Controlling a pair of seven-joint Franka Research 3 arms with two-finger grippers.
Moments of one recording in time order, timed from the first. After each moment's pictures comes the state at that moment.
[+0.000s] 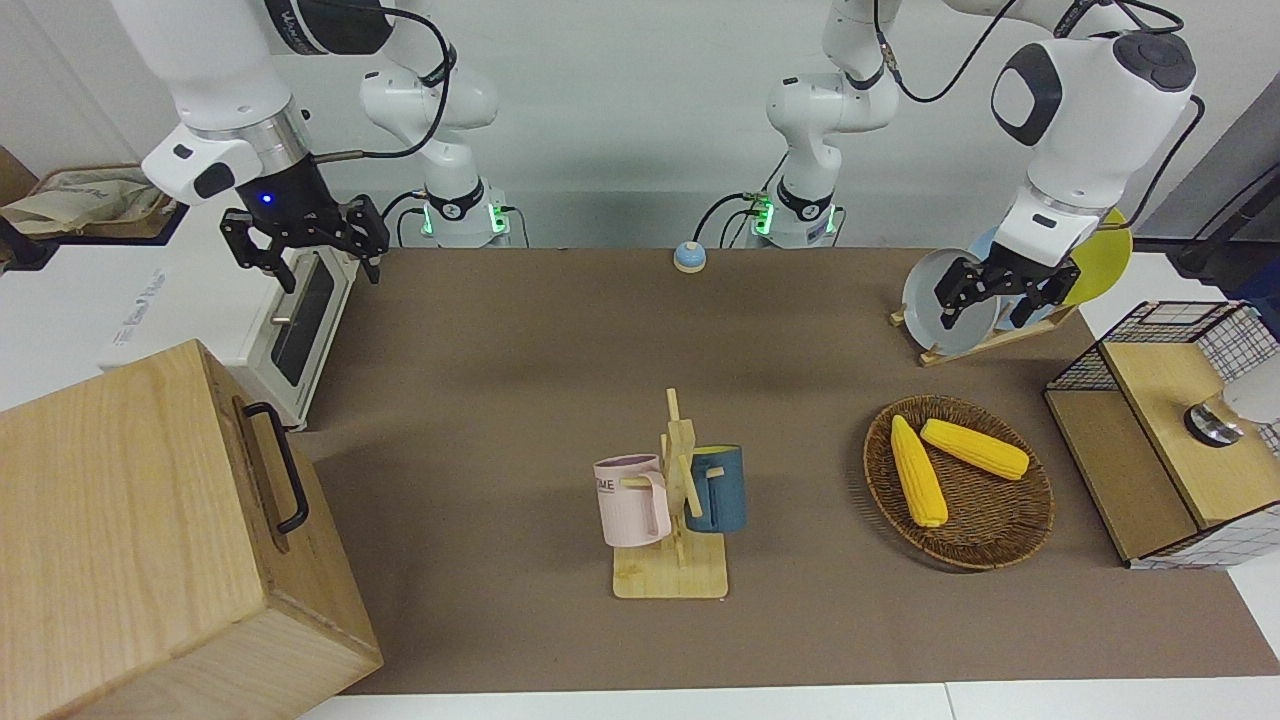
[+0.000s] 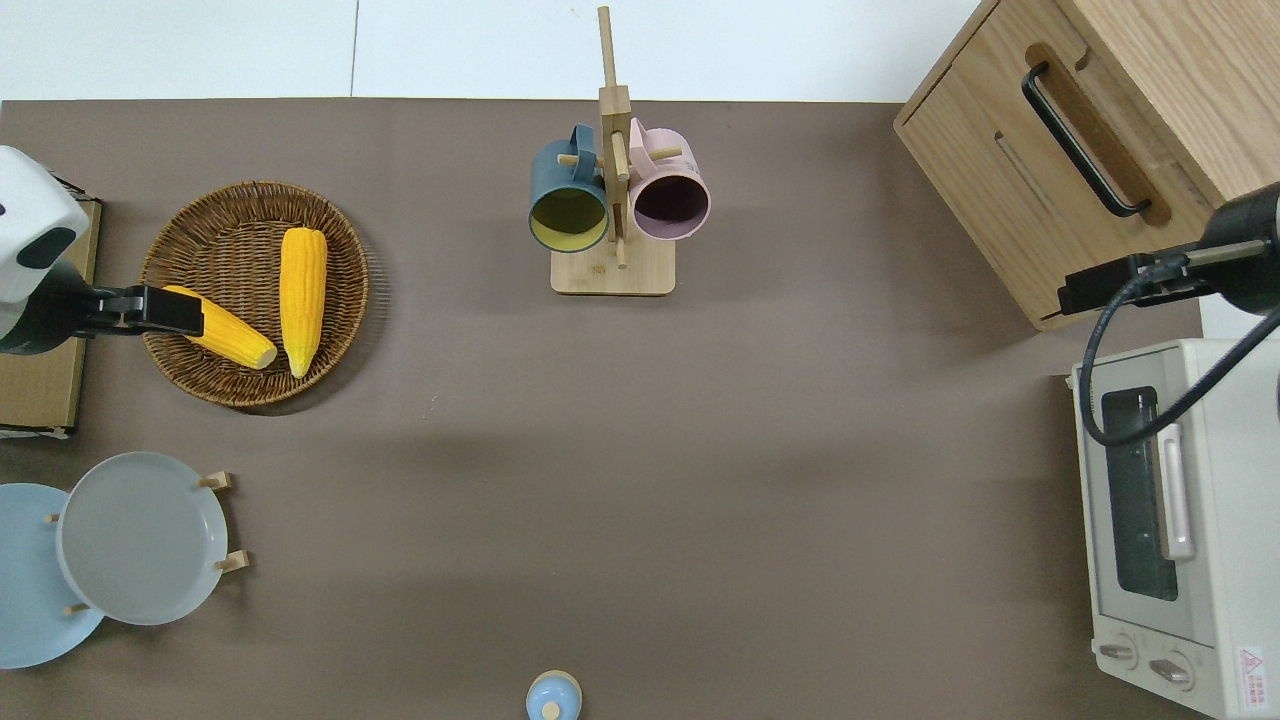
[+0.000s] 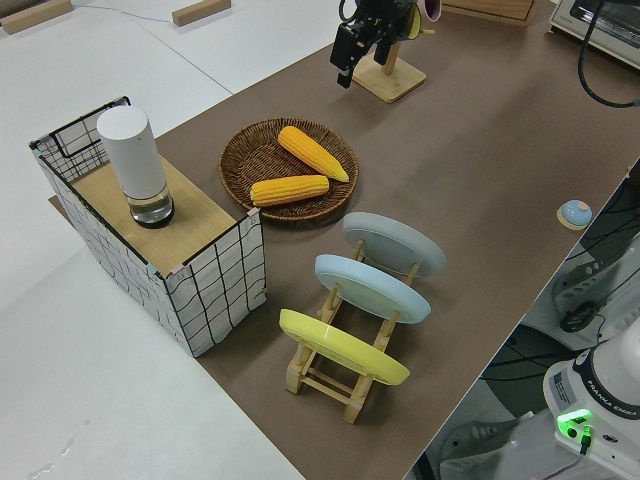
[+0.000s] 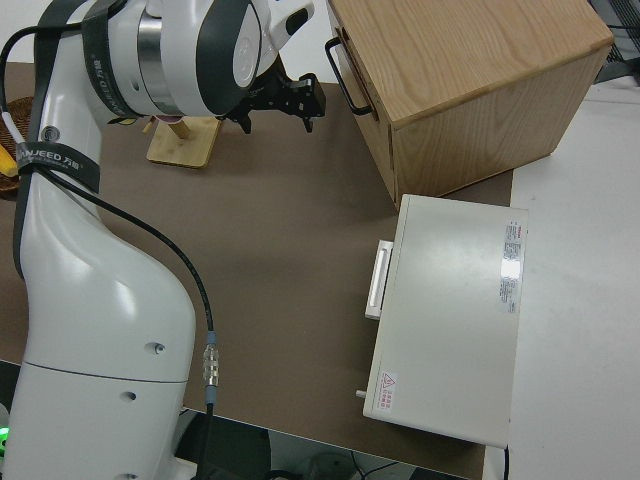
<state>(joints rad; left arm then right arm) 0.01 0.08 0.01 -1.64 0.00 1.79 0.06 -0.01 0.13 0.03 -1.37 0.01 1.55 -0.09</state>
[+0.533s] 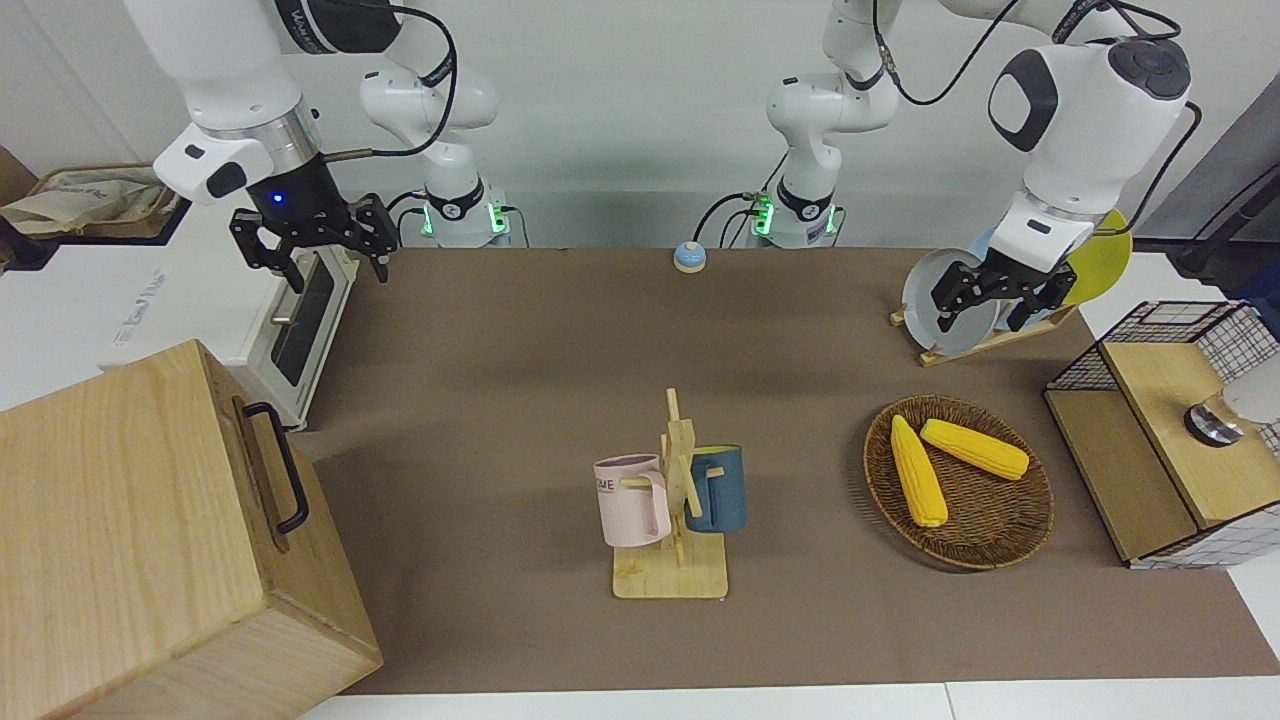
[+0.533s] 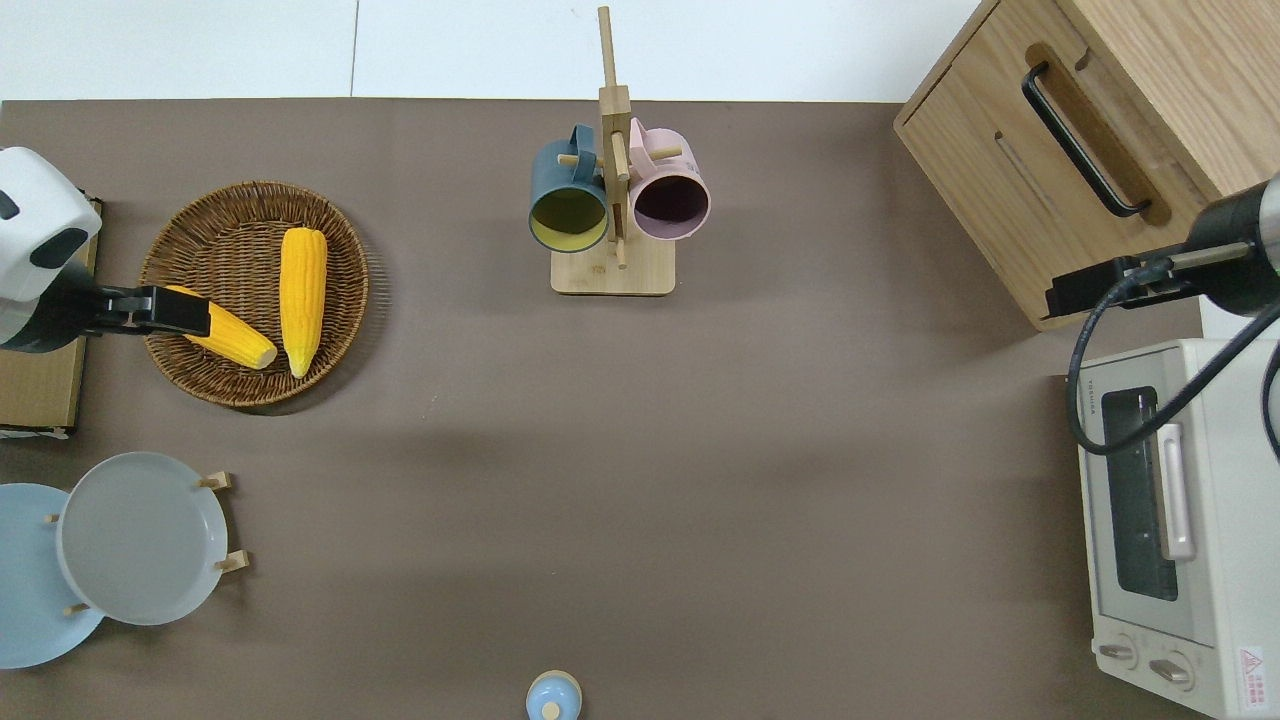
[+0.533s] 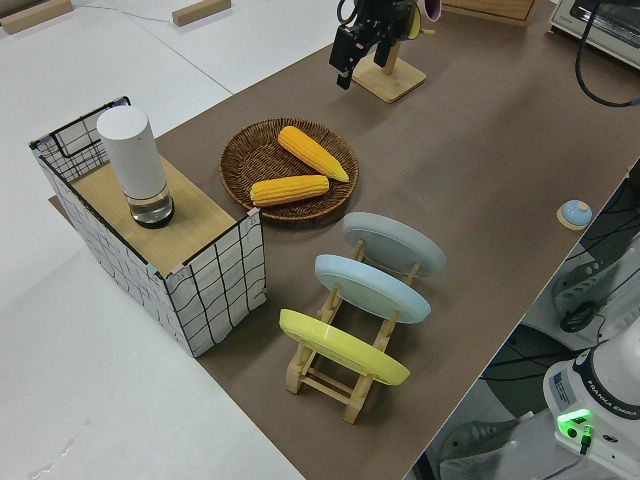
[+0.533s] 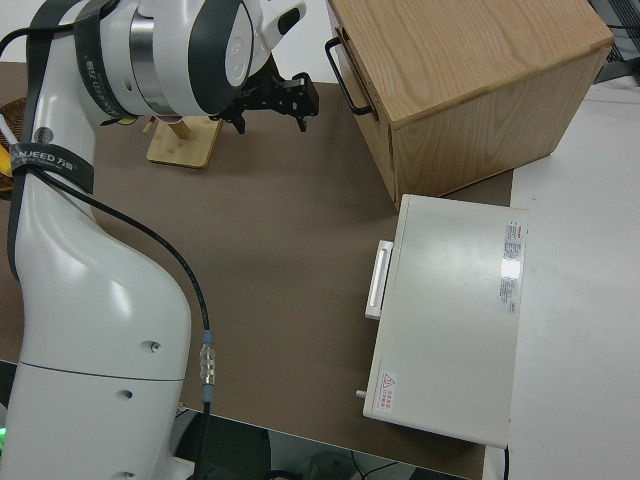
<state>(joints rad) 0.01 0.08 0.01 -1.64 0.00 1.79 0.07 -0.01 0.13 0.04 -1.37 0.01 1.55 -0.09</state>
